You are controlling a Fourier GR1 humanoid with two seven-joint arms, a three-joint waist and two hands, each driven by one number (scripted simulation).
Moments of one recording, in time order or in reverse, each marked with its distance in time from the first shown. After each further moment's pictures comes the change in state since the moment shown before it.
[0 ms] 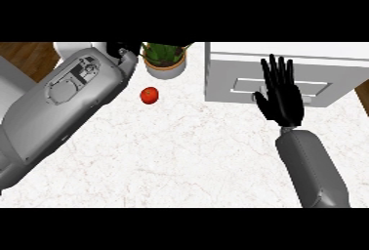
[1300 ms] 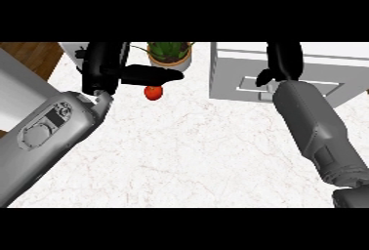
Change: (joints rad) left arm 0.287 0.098 0.023 -0.282 -0.076 -0.024 -0.004; right arm -0.493 -0.076 -0.135 0.569 0.035 -0.152 0.054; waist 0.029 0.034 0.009
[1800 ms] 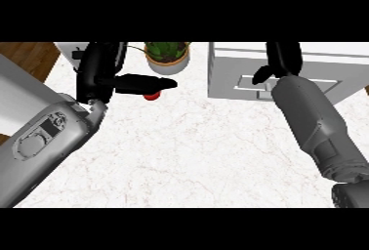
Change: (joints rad) left arm 0.076 0.014 0.016 -0.047 -0.016 -0.012 -0.023; right arm -0.045 0.001 -0.091 0.046 -0.099 0.039 -0.161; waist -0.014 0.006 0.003
